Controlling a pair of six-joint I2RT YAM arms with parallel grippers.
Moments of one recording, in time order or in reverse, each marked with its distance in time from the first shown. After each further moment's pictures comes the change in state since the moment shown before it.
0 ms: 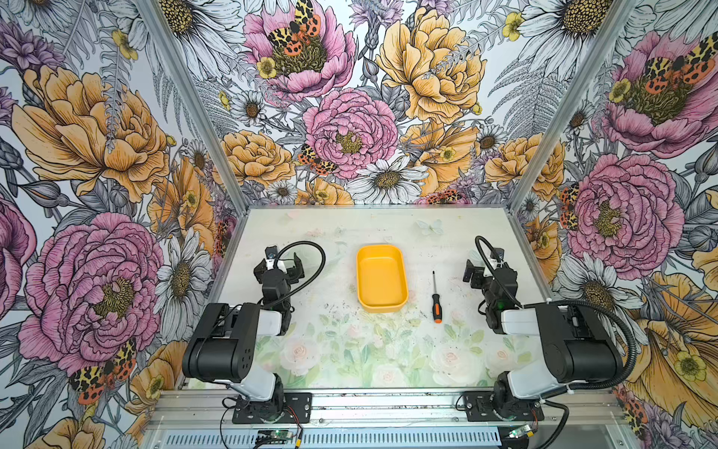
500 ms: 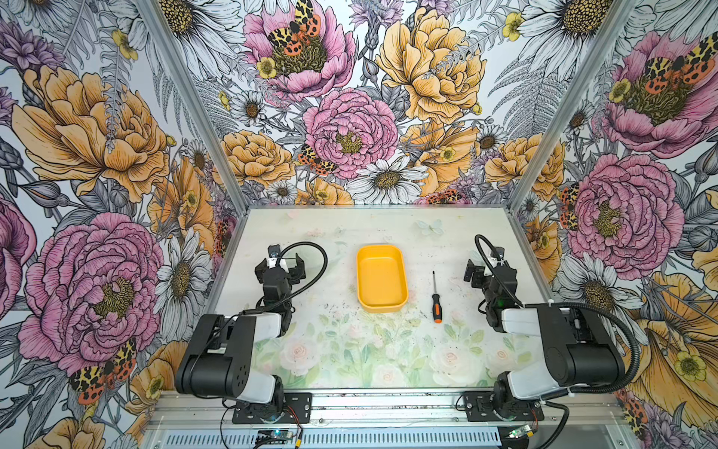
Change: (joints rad) left arm -0.069 -0.167 0.040 -0.235 -0.022 0.052; right arm 0.008 -0.071 0.056 -0.177 0.043 0.004
